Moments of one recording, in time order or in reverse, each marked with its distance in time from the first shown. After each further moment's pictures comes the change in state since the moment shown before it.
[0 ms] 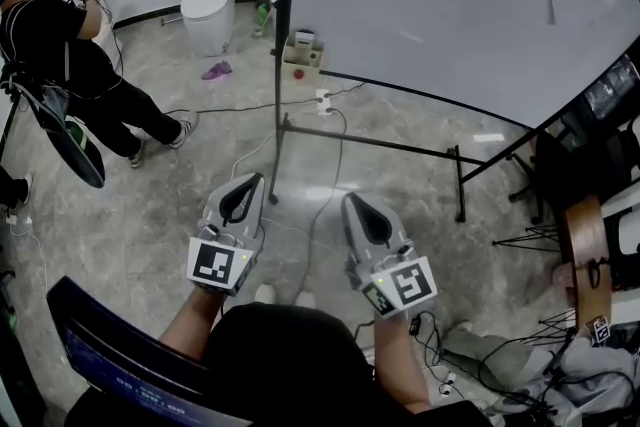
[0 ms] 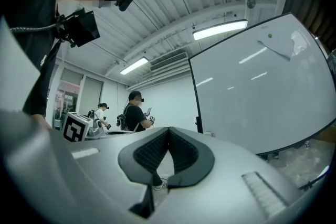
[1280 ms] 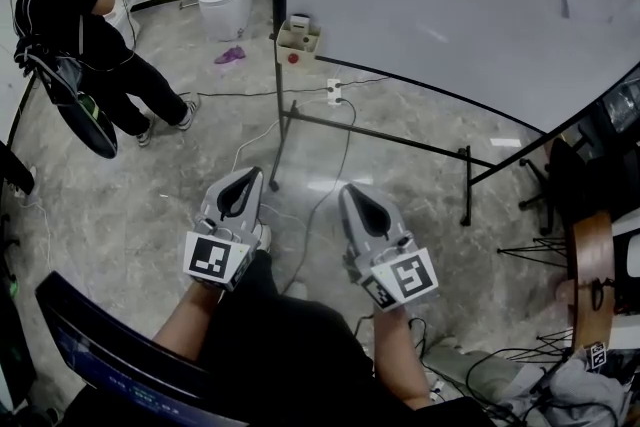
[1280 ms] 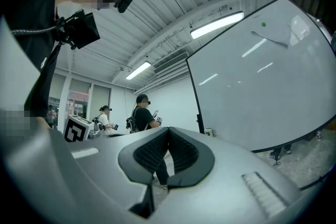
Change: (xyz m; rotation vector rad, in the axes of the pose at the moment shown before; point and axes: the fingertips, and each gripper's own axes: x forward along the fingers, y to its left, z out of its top) left arm 0.024 -0.058 -0.017 0.013 0.046 0.081; right arm -0.034 -0.056 -0.009 0.068 -0.006 0.108
